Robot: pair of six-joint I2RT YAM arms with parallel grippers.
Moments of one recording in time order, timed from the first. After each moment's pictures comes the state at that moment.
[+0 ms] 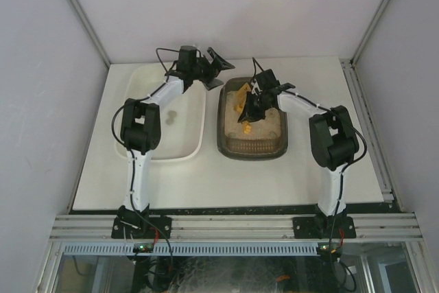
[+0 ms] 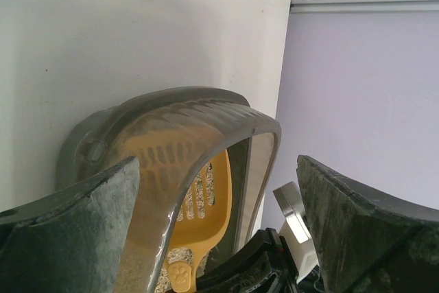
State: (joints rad) left arm -0.31 2.30 1.91 -0.11 0.49 -1.07; right arm 0.41 1.98 1.48 -0.56 -0.40 0.52
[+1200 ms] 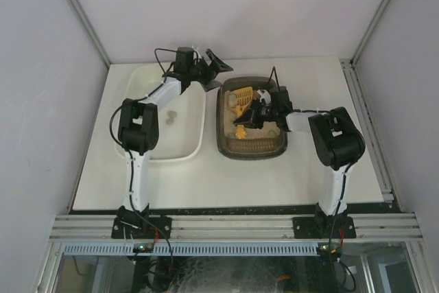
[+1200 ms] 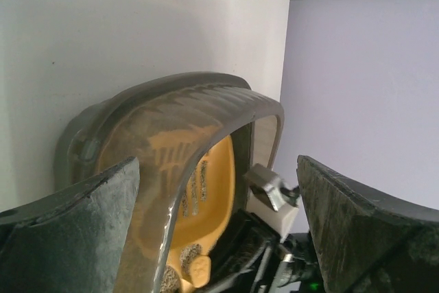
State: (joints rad) left arm -0.30 2.28 1.87 -0.08 0.53 -1.03; right arm 0.33 2.00 1.07 0.27 -0.79 0.90
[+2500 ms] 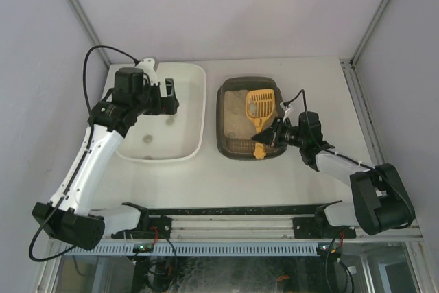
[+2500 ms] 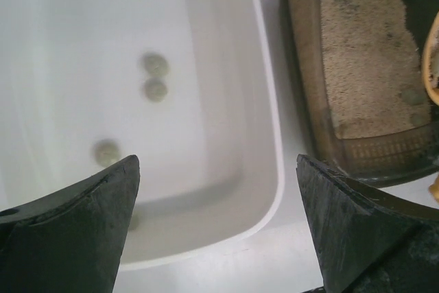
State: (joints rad) left arm -0.29 1.23 1.37 -0.76 0.01 -0.21; right arm 0.28 1.33 0.51 0.43 -0.76 0.73
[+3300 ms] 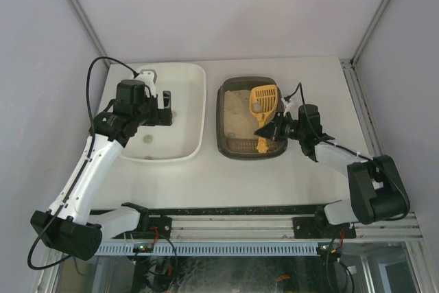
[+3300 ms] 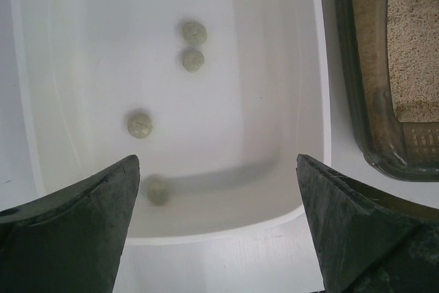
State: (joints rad) left arm -0.29 1.13 1.22 -0.77 -0.13 -0.16; right arm 0.26 1.37 0.60 0.30 -0.68 0.60
